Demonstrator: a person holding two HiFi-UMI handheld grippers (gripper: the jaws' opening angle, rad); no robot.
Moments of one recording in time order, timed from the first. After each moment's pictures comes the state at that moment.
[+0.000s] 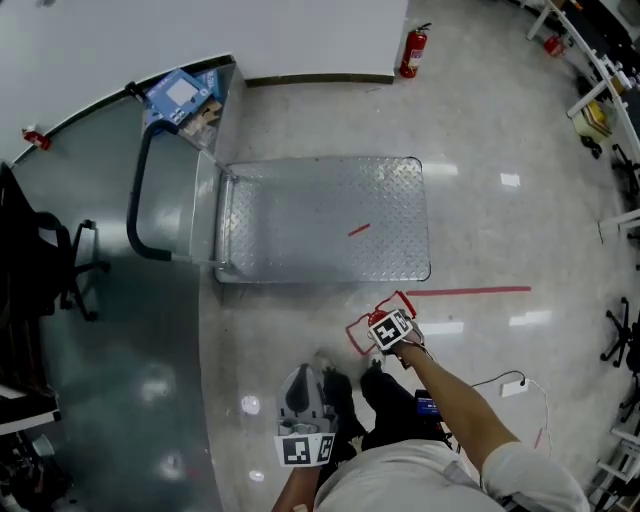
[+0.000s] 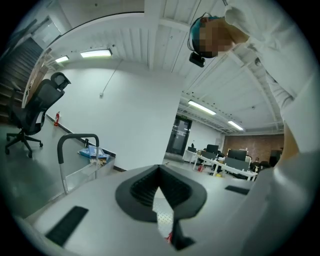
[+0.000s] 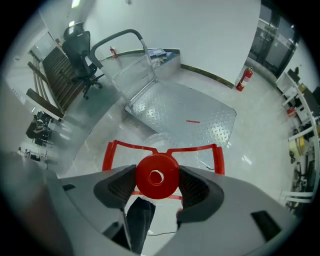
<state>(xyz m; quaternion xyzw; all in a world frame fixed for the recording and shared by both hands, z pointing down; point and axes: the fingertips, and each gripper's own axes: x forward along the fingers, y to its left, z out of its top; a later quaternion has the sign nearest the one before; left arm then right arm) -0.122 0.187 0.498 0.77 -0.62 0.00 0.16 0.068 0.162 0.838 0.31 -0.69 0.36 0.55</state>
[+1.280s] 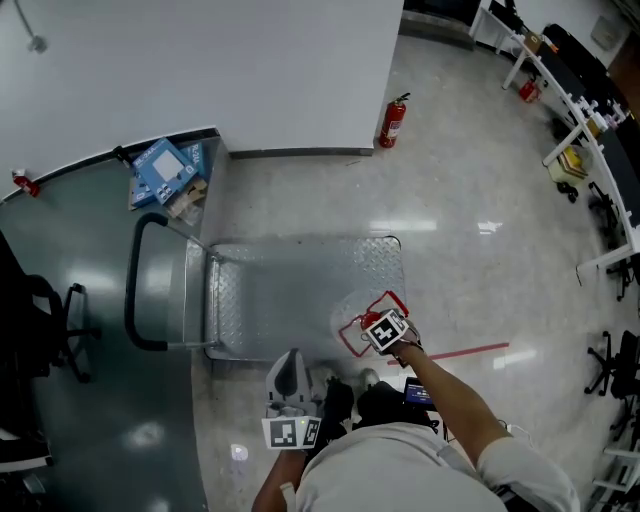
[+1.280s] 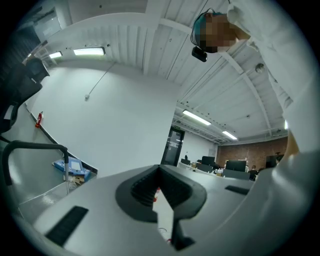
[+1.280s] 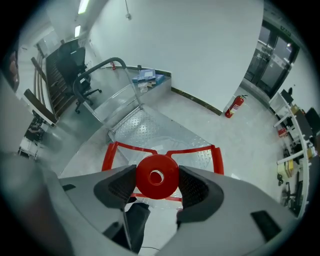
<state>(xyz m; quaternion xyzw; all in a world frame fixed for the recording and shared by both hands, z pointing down) -0.087 -0.084 0.431 0.80 -0.58 -0.07 0.11 0.125 -0.131 0.727 0.35 -0.72 0.29 0.53</state>
